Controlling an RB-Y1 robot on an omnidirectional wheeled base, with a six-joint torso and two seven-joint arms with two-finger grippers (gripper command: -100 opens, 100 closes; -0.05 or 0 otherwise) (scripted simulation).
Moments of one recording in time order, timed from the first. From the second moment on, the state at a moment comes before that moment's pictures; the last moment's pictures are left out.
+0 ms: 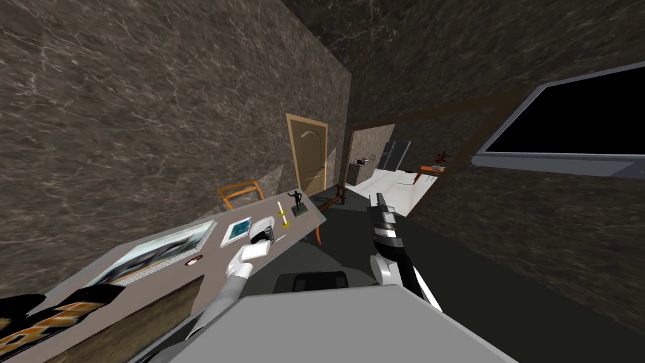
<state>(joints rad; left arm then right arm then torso) -0.09 0.22 0.23 -1.13 0.02 0.47 0.33 0.49 -0.01 0.02 -2.21 -0.01 -0.52 -0.13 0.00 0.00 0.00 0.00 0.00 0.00</state>
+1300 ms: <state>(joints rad) -0.22 0.31 0.31 -0.74 0.08 0.67 0.39 0.49 -0.01 0.02 -2.21 -0.01 -0.52 -0.13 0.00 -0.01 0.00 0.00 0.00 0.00</state>
